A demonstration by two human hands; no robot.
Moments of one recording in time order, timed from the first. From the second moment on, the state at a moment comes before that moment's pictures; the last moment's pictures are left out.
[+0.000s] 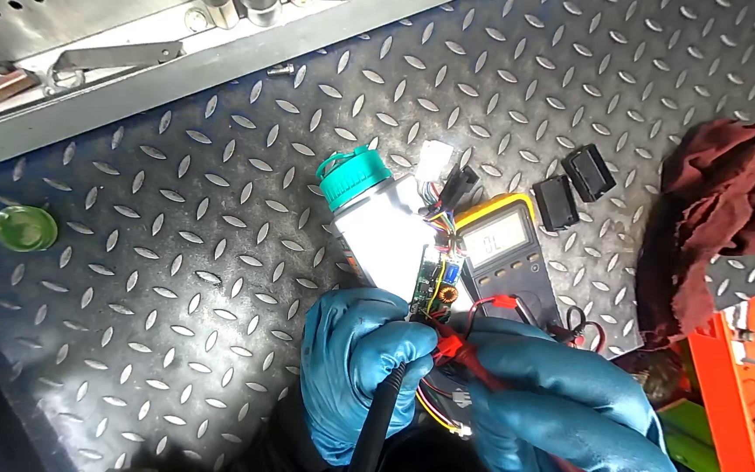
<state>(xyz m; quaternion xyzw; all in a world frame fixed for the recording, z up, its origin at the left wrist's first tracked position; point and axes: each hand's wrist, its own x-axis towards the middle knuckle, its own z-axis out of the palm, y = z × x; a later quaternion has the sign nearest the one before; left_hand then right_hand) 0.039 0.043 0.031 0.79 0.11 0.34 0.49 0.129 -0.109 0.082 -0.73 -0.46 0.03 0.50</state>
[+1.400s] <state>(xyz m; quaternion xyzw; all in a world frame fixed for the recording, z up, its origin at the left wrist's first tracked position) 0.043 0.035 0.029 0.76 0.12 0.38 0.51 0.131 -0.114 0.085 -0.74 -0.47 0.03 0.48</state>
